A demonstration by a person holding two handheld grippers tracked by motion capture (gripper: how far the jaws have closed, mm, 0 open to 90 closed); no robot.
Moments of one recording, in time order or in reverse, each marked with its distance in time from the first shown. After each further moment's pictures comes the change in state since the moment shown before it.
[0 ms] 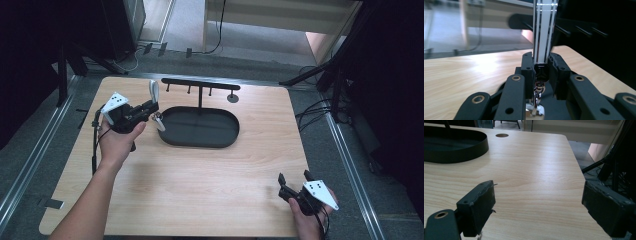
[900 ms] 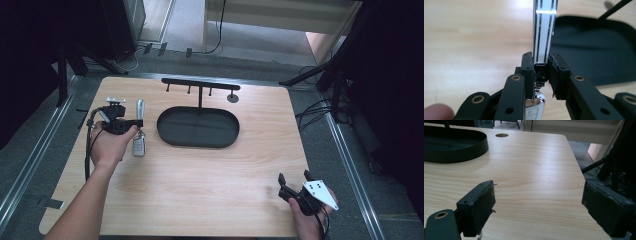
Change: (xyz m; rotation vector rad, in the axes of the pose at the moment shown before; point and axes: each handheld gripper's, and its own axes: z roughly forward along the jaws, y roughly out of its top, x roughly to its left) left arm 0.020 0.000 -0.009 0.428 0.388 -0.235; right arm 0.000 0.000 0.000 0.000 -0.002 -0.001
